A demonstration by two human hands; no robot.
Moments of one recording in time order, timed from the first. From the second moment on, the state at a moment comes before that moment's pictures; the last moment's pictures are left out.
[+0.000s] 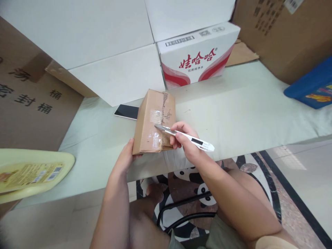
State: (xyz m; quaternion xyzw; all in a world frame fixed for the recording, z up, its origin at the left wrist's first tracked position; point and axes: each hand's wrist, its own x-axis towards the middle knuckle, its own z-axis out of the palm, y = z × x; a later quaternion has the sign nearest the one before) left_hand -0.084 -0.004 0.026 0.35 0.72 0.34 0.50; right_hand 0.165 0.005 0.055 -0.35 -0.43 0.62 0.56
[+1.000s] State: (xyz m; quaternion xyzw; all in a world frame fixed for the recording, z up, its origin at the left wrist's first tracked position) left_hand -0.083 -0.004 0.023 0.35 0.72 0.35 0.48; right_hand 0.168 0.005 0.054 -0.35 -0.44 0.62 0.55
